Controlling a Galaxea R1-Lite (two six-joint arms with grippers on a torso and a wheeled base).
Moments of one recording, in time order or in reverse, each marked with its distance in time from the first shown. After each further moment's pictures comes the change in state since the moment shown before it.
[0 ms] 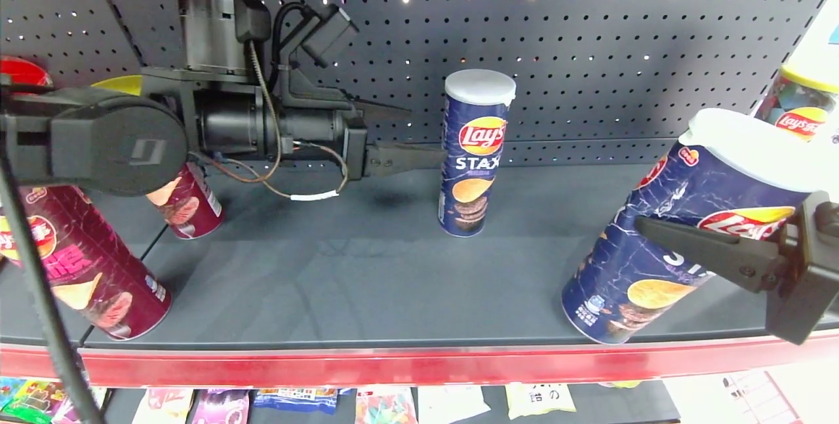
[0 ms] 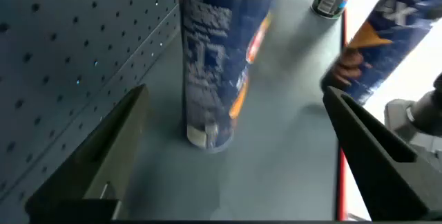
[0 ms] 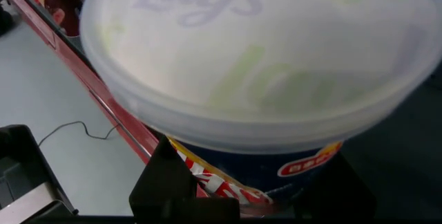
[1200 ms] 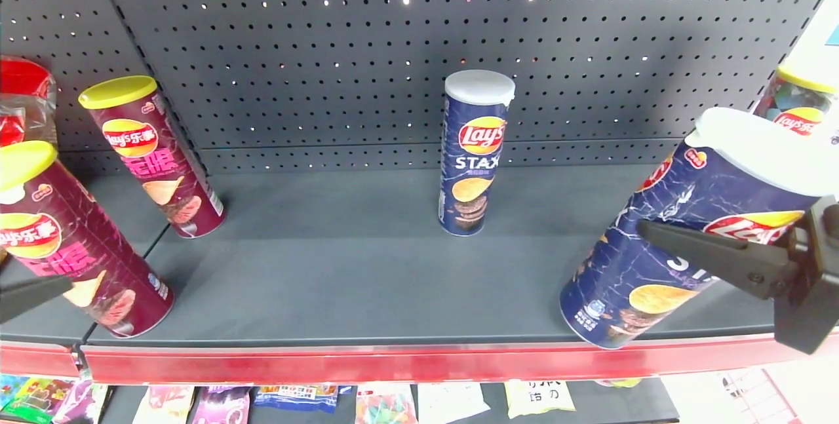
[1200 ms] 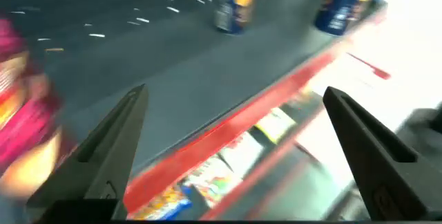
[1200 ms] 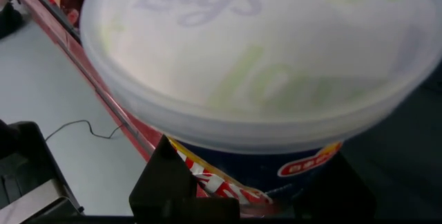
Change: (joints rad) left arm 0.353 -1.118 0.821 0.197 0.044 -0.111; right arm 0.023 -0.013 0.003 0.001 0.006 -0.005
